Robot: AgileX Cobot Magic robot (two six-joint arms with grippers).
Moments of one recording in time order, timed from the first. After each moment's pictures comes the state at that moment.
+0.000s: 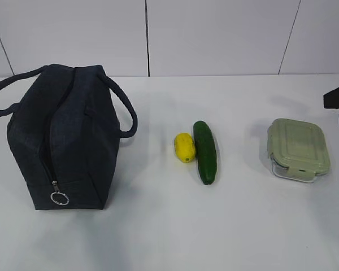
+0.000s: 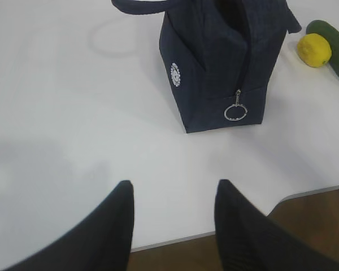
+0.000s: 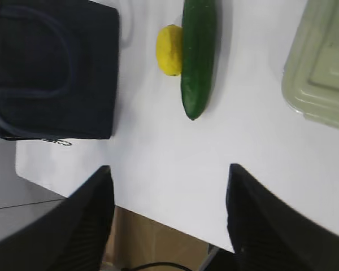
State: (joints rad) left arm -0.10 0.01 -0.51 -0.11 1.11 0.03; right arm -0.39 1.44 -0.97 1.00 1.18 -0.72
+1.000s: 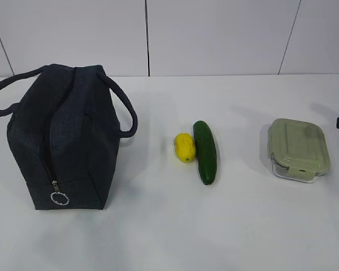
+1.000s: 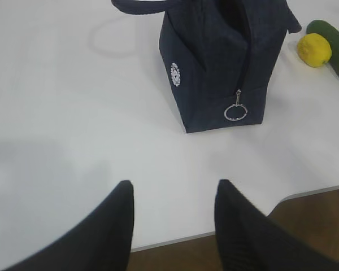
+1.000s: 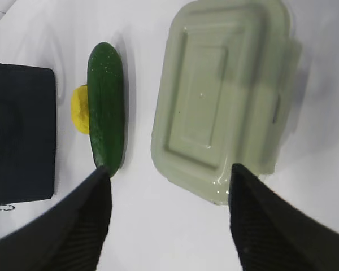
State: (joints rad) left arm -0.10 0.01 -0.51 -0.11 1.11 0.03; right arm -0.57 1.76 -1.01 1.10 1.08 -0.98
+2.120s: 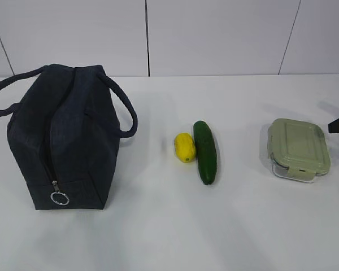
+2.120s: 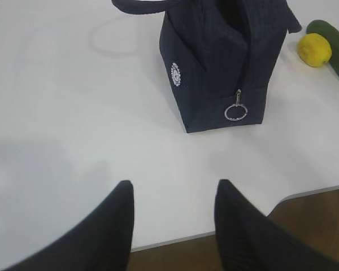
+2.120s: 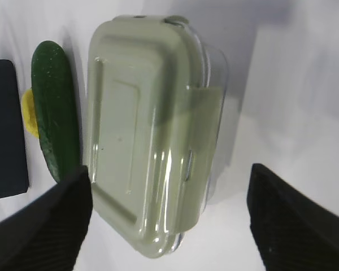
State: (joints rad) left arm -0.10 0.01 -0.51 -0.11 1.11 0.03; right arm -0.57 2.07 -1.34 0.94 1.18 -0.84
